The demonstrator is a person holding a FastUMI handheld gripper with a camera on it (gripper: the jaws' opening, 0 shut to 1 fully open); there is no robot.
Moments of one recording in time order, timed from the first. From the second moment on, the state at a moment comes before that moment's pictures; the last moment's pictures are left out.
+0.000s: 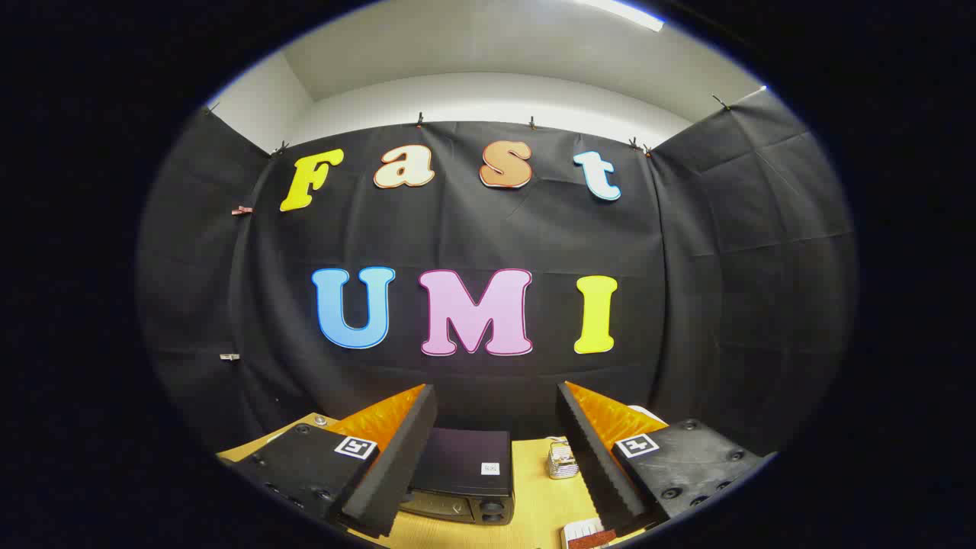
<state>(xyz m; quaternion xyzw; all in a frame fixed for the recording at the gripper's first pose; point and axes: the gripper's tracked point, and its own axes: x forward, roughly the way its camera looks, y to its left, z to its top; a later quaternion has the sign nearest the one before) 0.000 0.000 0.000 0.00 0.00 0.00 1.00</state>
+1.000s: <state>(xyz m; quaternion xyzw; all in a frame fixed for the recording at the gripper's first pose) -0.007 -0.006 -0.005 0.01 0.00 -0.01 1.00</state>
